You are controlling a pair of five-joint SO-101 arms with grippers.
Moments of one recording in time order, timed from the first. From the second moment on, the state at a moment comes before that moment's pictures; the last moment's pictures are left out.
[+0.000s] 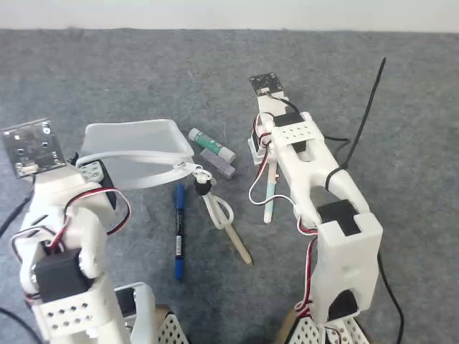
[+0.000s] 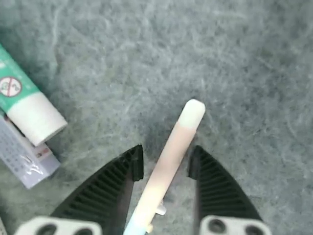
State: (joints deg) left arm -21.5 -68.1 43.7 71.2 7.5; right arm -19.2 25.3 1.1 55.1 0.3
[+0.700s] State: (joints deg) left arm -21.5 -68.1 44.1 71.2 7.5; right arm -18.5 32.1 -6.9 61.2 0.3
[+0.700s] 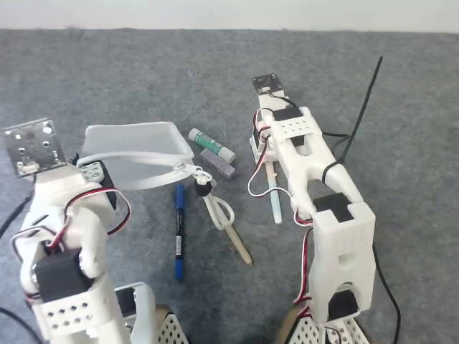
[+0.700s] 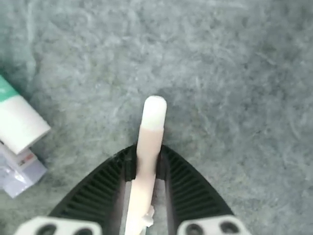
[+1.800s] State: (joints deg) left arm -21.5 -67.9 44.1 71.2 7.5; right arm -26.4 -15.9 31.4 57.9 -3.2
